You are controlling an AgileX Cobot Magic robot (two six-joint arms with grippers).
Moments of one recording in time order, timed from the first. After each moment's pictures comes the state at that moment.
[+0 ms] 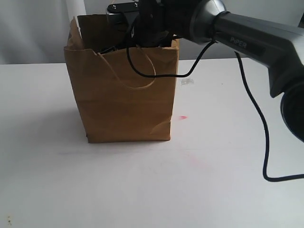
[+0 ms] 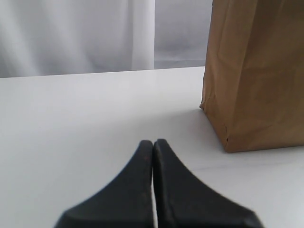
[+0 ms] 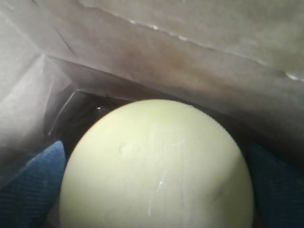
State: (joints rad) left arm -0.01 0.00 0.00 0.23 0.32 -0.23; right arm 0.35 2.27 -2.09 -0.03 0.84 0.21
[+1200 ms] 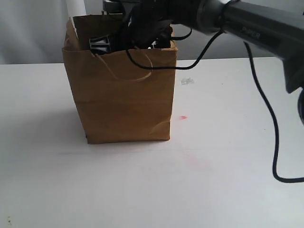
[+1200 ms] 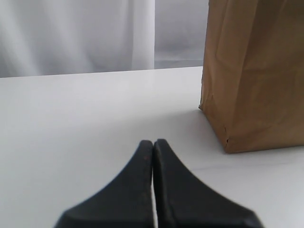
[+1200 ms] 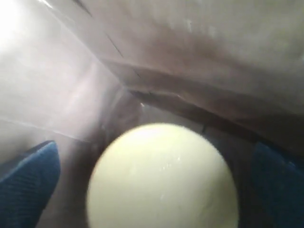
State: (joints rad) left arm -0.01 0.00 0.00 0.23 0.32 -0.23; right arm 0.35 2.21 -2.09 0.12 0.87 0.21
